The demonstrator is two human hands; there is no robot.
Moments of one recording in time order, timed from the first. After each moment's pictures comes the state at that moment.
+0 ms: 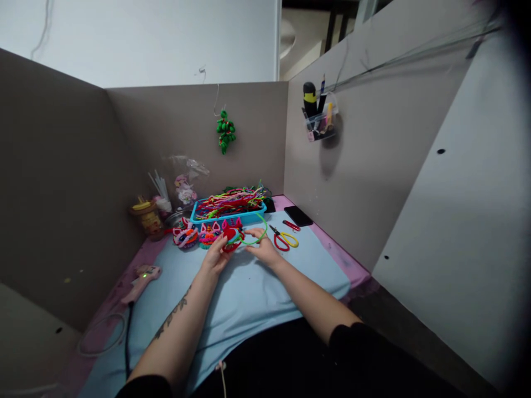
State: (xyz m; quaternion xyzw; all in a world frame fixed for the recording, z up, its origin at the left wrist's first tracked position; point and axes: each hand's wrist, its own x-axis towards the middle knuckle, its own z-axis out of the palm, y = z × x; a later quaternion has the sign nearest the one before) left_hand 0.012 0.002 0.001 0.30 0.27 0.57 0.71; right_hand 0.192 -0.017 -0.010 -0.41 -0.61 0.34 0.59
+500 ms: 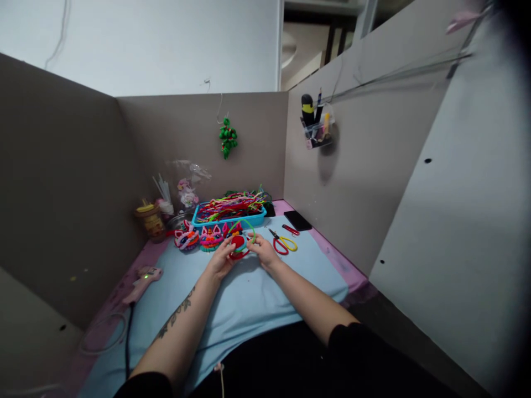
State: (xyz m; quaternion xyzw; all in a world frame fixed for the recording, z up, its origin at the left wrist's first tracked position) left_hand 0.021 -0.013 0.001 0.37 0.26 0.52 0.73; right_hand 0.184 -0.014 -0.019 -0.38 -0.50 0.48 0.62
